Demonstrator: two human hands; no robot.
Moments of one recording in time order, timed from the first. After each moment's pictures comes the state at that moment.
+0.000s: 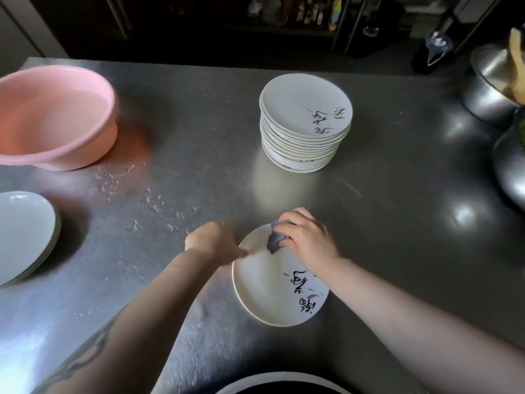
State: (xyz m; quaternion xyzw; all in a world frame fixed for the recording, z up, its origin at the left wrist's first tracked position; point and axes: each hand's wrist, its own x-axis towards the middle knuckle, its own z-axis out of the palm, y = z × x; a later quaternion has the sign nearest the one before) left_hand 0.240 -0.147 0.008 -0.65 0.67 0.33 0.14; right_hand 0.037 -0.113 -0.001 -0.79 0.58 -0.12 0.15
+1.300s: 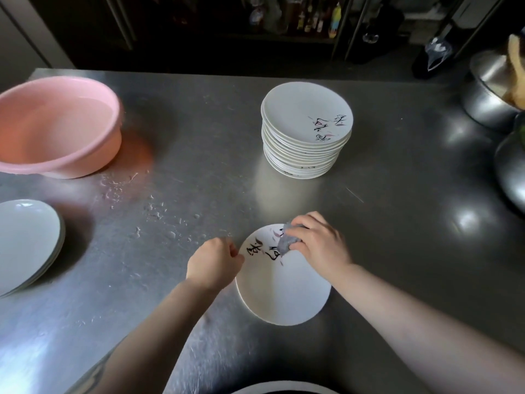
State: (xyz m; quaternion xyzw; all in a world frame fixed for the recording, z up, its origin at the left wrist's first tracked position) left_hand 0.244 -0.118 -0.014 -0.71 0.64 0.29 -0.03; right_hand 0.024 -0.114 -0.002 -0.76 0.62 -0.12 0.14
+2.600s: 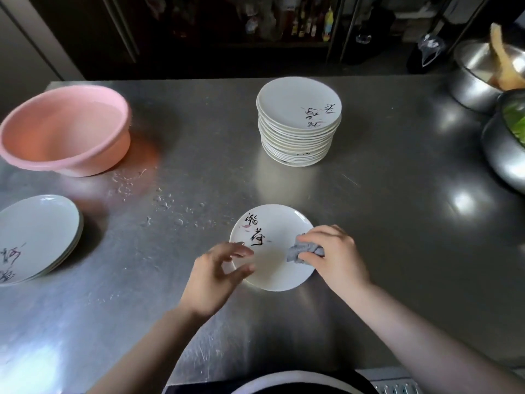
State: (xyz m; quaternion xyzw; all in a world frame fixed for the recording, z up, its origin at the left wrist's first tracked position) left_hand 0.266 -0.040 0.012 -0.56 0.67 0.39 -0.30; right_hand 0.021 -0.038 0.015 -0.67 0.66 -0.26 0.22
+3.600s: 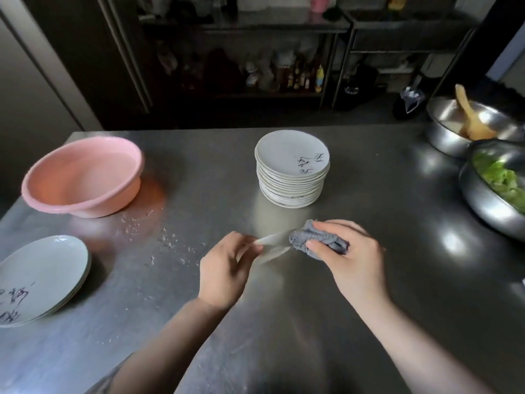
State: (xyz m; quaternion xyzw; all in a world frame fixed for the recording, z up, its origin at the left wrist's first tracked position) left_hand 0.225 -0.081 0.062 -0.55 0.70 0.21 -0.40; right_hand 0.017 -0.049 0.097 -0.56 0.64 -0.50 0.19
